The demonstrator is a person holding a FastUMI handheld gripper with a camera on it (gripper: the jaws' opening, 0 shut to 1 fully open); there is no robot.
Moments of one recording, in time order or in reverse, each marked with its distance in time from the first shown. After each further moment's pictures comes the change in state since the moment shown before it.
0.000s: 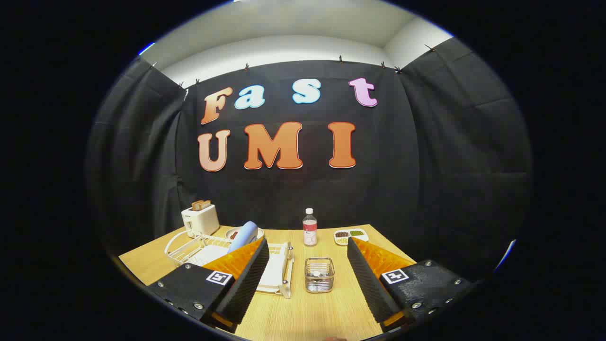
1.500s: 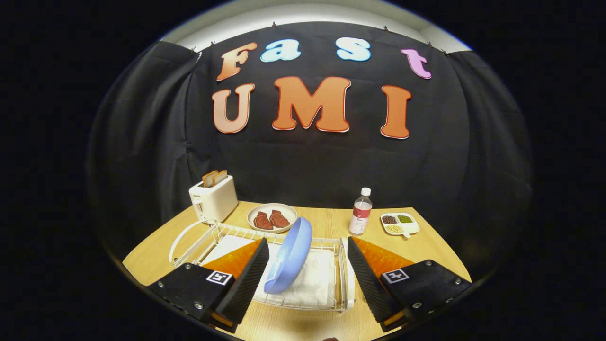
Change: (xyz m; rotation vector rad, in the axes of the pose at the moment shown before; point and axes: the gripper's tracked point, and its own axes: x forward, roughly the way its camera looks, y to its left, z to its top) arm 0.154 0.159 -0.041 -0.119 0.289 0.077
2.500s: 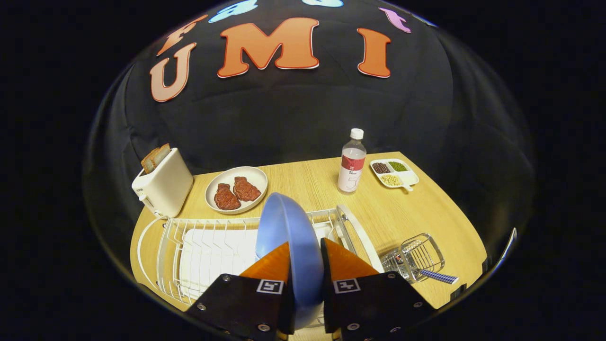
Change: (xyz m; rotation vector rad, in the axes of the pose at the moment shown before) arm 0.088 -0.005 -0.056 0.157 0.331 -0.195
